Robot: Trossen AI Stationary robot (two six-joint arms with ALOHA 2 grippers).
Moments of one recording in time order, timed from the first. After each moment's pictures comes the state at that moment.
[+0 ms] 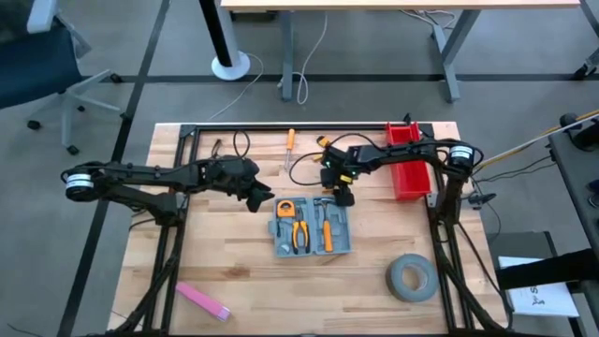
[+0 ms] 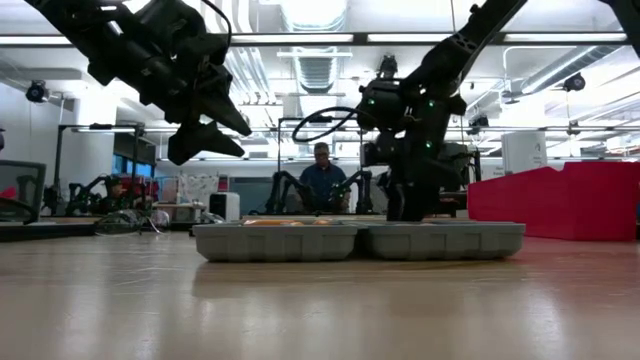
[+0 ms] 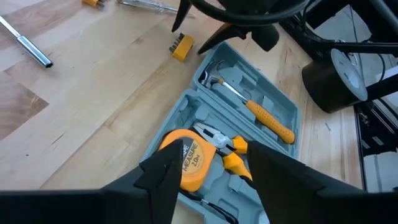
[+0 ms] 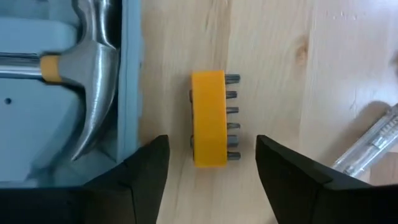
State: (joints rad) left arm 0.22 1.14 0.55 0.00 0.15 -0.59; right arm -0.35 1.83 1.09 -0.47 -0.12 -0.45
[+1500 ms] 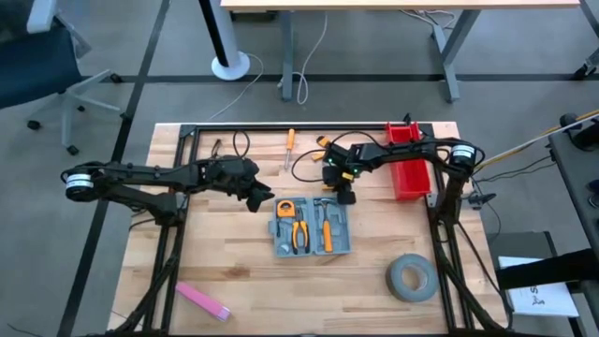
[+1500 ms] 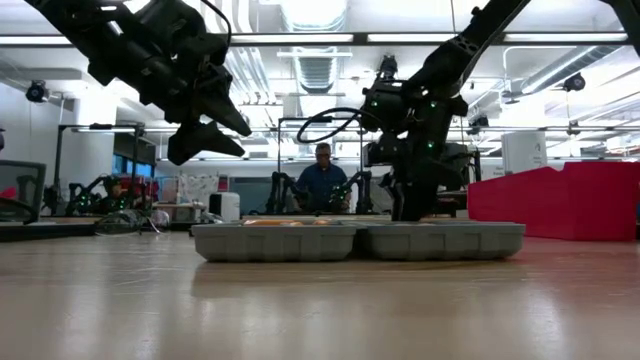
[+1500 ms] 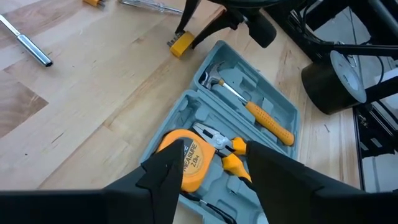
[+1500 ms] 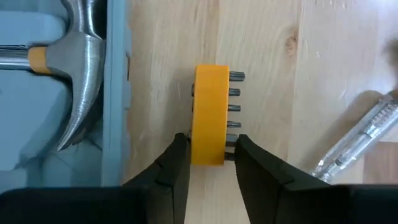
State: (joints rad) left arm 0.22 1.14 0.55 0.01 0.15 -0.60; right arm -0.38 1.82 1.07 -0.47 -0.15 -0.46
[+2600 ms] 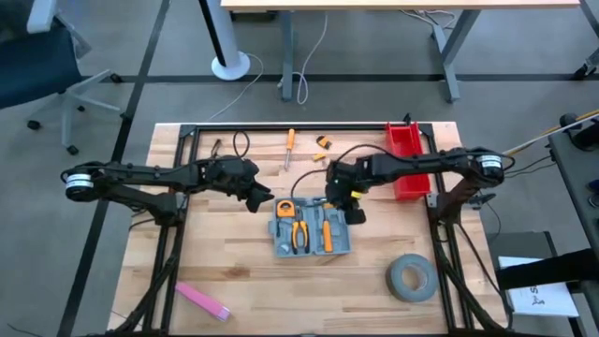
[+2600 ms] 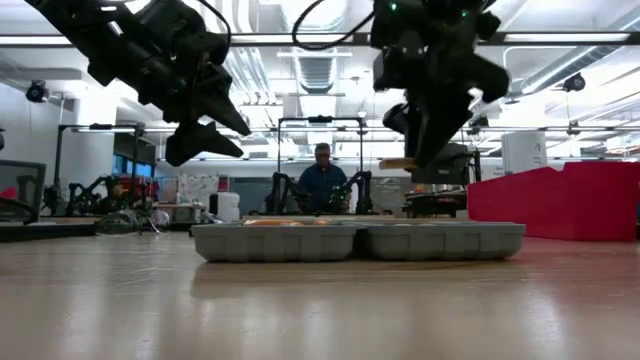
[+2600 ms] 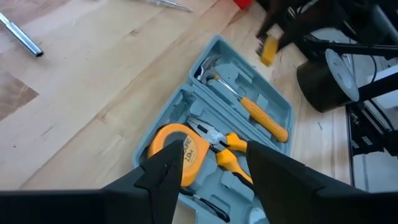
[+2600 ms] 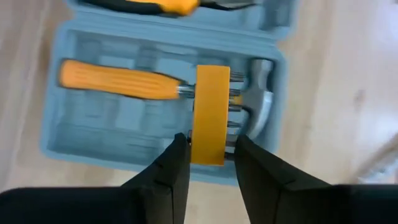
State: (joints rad) left arm 0.22 1.14 0.55 0.00 0.18 -0.63; right arm -0.11 1.60 1.16 -0.73 -0.16 -0.30
